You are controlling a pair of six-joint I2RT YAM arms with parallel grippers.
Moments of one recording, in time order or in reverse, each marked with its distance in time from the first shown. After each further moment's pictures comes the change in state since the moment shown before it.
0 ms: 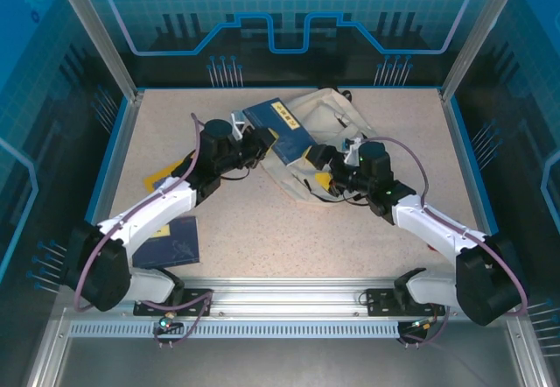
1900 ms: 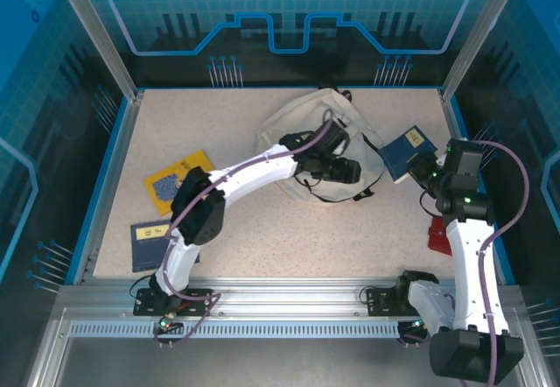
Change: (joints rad) left arm -0.377 0.777 0.933 -0.823 -0.120 0.706; right arm -0.638 -0.373 0.227 -0.925 0.290 -0.576
